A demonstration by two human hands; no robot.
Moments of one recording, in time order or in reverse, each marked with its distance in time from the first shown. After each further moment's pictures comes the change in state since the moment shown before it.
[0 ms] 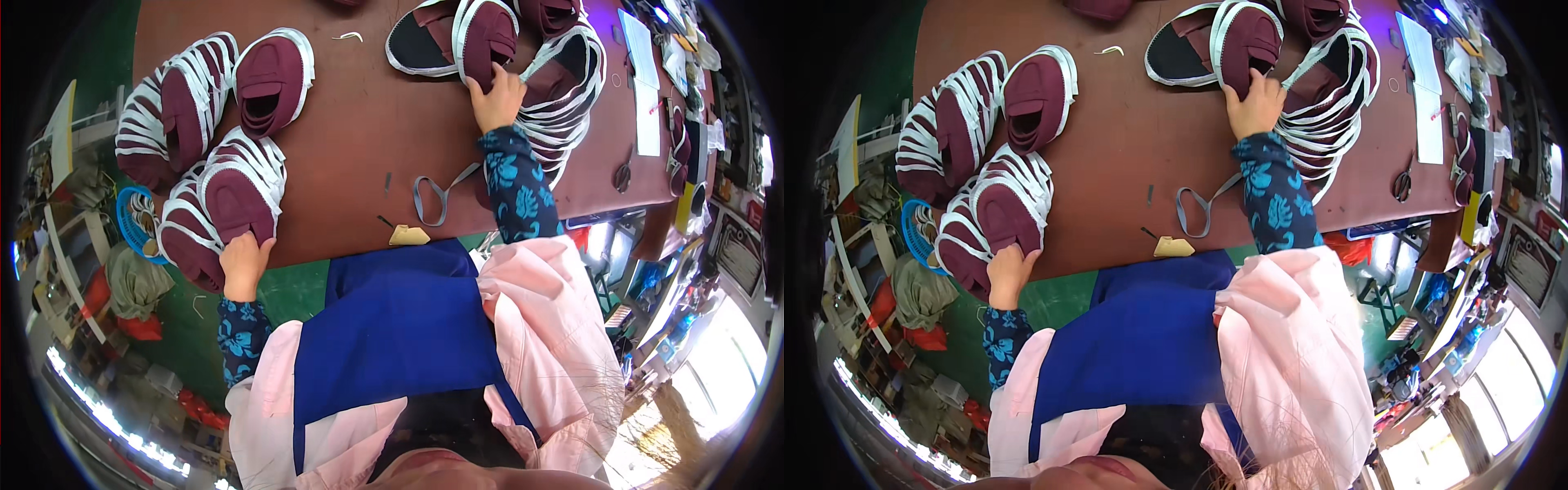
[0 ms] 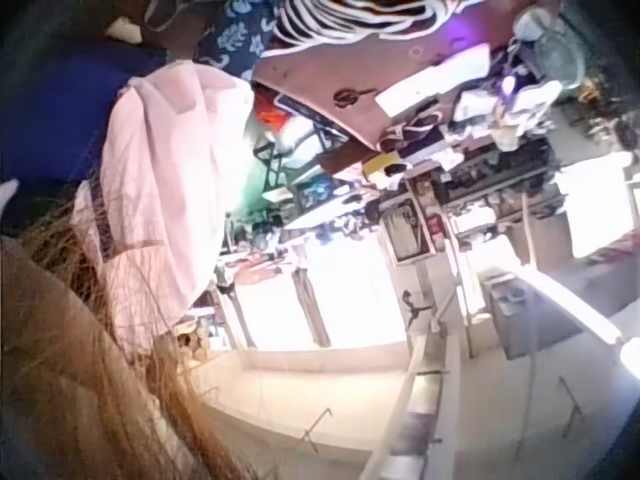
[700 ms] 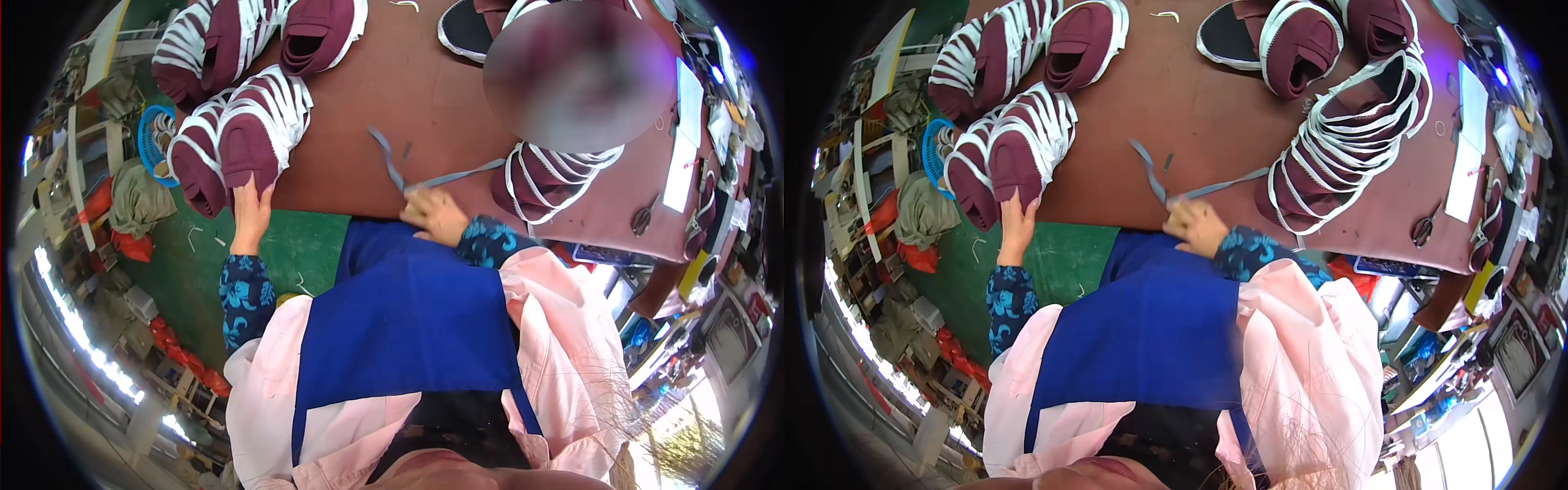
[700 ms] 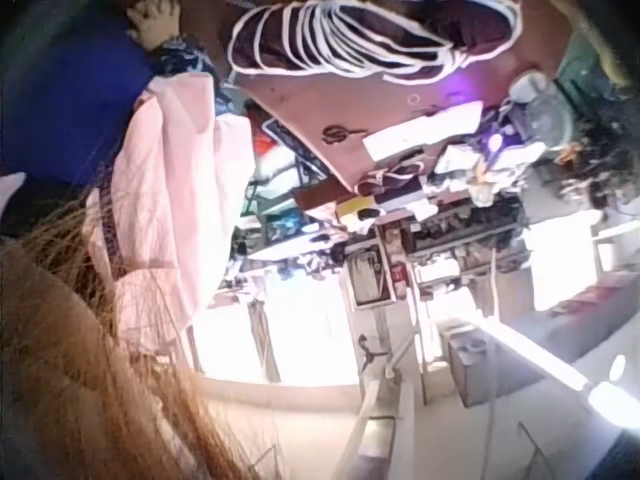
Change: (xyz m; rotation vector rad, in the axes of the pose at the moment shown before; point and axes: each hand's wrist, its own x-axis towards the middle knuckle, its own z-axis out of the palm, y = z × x) left_hand -0.039 -0.016 0.090 -0.303 0.584 0.065; right_hand -0.236 -0.001 -0.056 0.223 -1.166 -0.948
